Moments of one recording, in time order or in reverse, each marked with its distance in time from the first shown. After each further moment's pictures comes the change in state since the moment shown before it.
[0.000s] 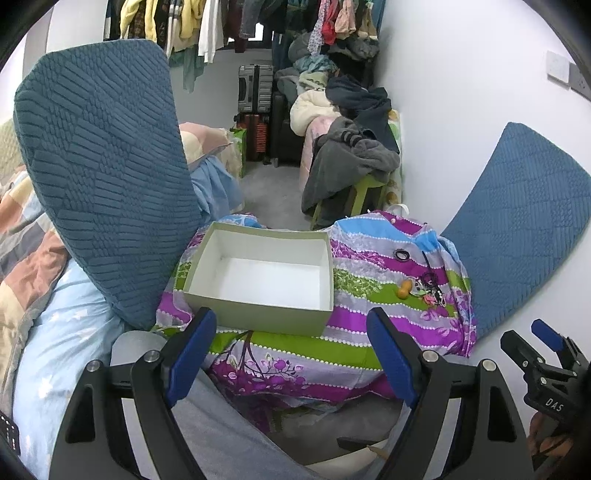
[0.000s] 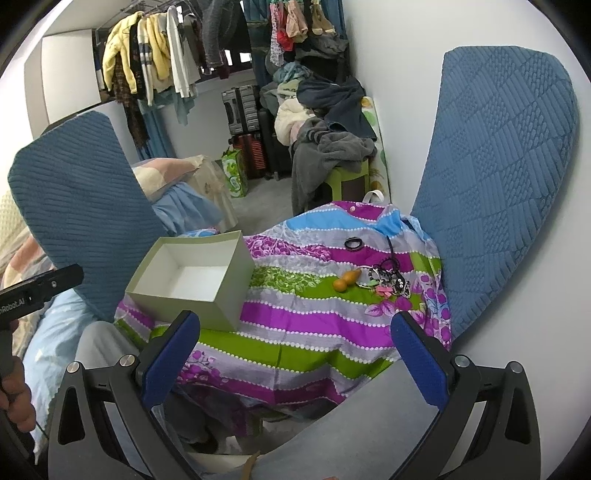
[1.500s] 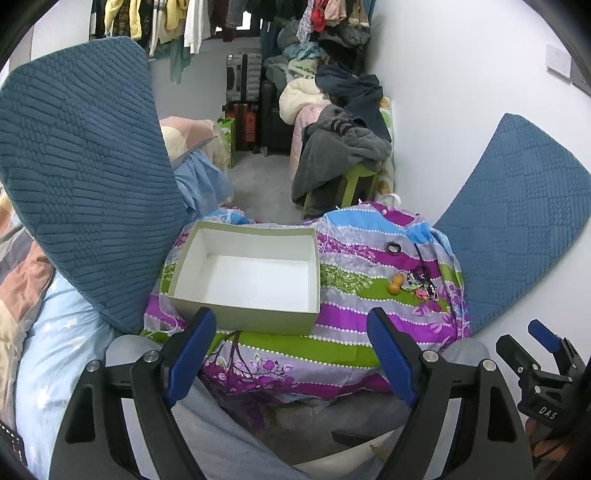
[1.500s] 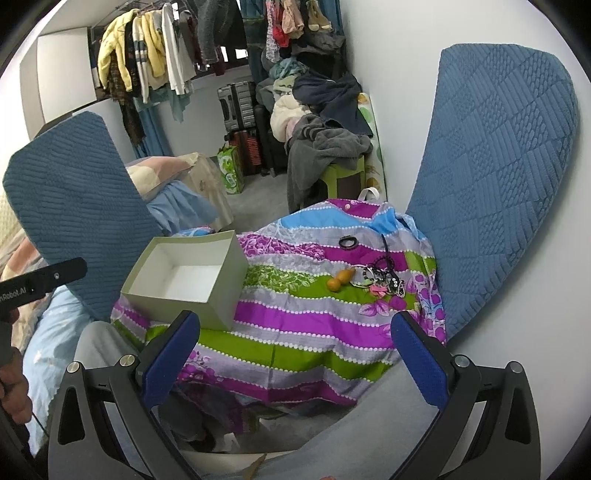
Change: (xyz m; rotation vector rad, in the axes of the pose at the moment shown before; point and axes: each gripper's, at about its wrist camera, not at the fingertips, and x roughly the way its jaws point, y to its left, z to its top) left arm 0.015 -0.016 0.020 0.018 0.071 -0.036; right arm 0.003 -0.009 0.007 0.008 0.020 -0.014
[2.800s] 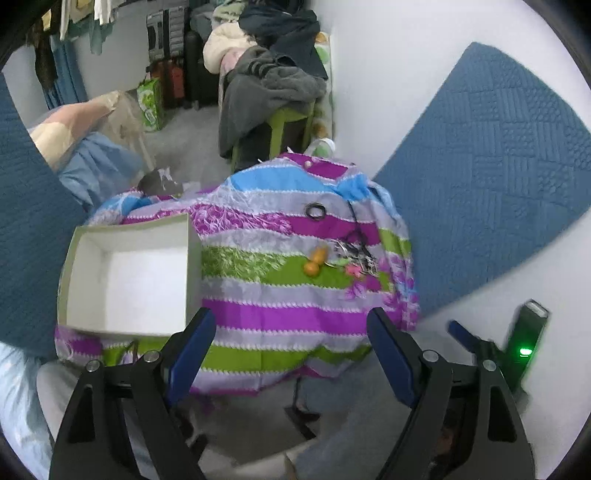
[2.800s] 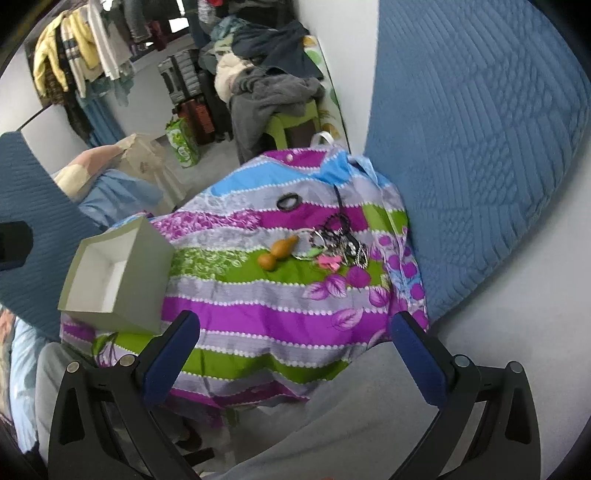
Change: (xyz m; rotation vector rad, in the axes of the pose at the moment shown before) left arm 0.112 -0.143 0.050 0.136 0.233 -0.122; right arm 0.107 -0.102 0.002 0.158 0.186 -0.068
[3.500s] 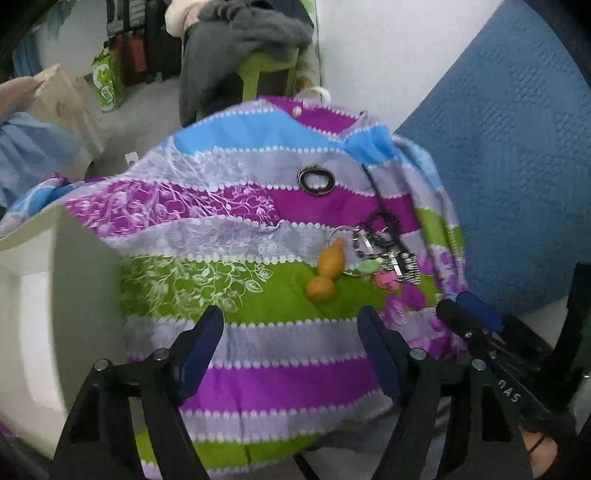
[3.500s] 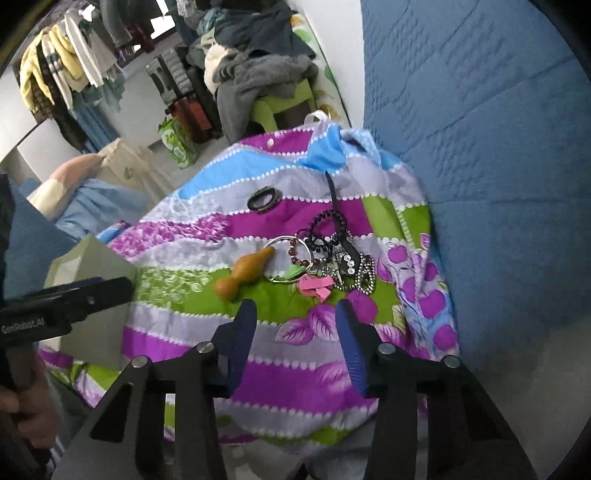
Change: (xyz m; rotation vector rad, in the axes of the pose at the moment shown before) left arm 0.218 0.000 0.022 0.053 0.113 -0.123; right arm 0.117 -0.050 0.028 0.041 0.024 0.078
